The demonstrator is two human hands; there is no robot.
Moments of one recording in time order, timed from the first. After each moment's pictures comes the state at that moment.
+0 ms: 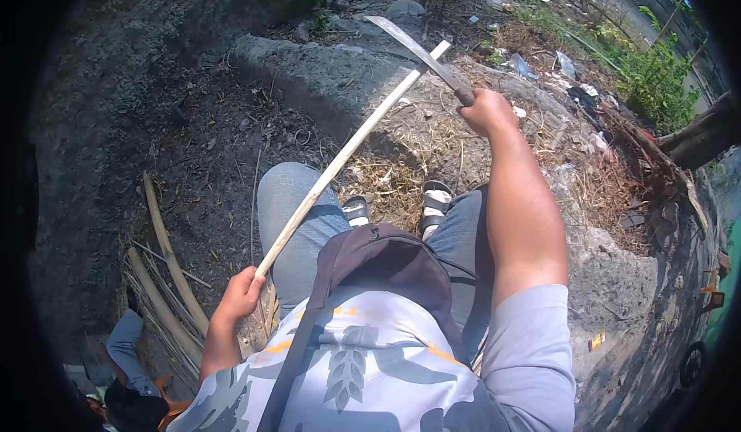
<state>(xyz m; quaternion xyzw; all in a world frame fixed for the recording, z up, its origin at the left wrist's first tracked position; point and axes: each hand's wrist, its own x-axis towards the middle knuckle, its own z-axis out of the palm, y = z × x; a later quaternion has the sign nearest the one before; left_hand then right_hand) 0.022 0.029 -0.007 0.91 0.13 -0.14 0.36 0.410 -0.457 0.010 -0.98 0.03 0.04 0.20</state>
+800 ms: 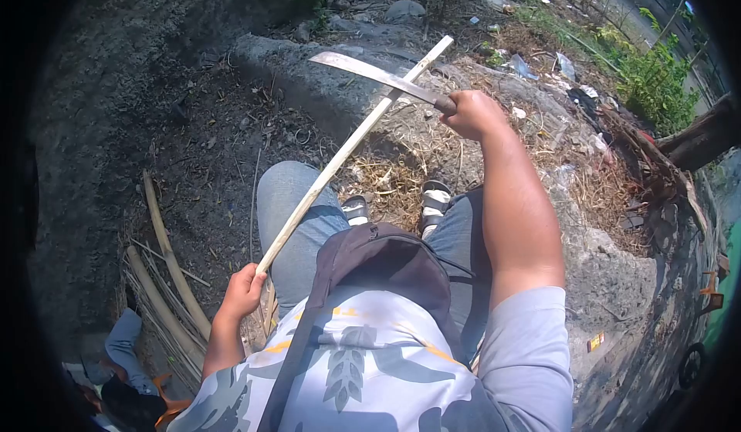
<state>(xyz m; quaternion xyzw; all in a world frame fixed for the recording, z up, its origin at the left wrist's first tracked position) 0.023 0.021 -0.009 0.93 0.13 -0.10 0.34 0.394 -0.431 0.032 -0.98 -0.08 0.09 0.16</state>
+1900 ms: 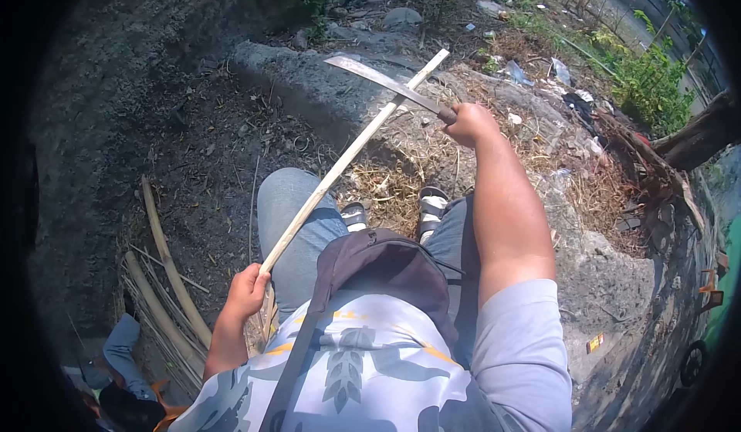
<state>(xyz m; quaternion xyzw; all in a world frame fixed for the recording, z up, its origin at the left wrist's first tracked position) 0.033 0.017 -0.013 0.93 0.12 -0.09 0.35 0.401 -0.433 0.013 -0.99 -0.03 0.10 0.13</state>
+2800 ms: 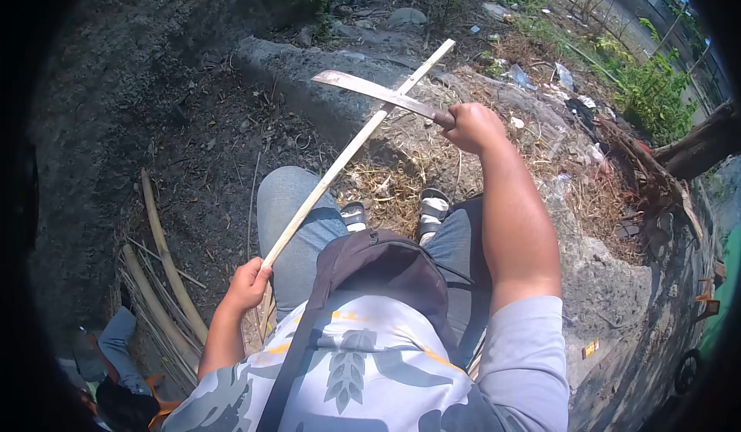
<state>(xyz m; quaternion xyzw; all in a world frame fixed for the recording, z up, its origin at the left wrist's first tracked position) 0.043 0.020 -0.027 0.91 0.10 -0.10 0.39 0.385 -0.429 0.034 -0.98 -0.10 0.07 0.13</state>
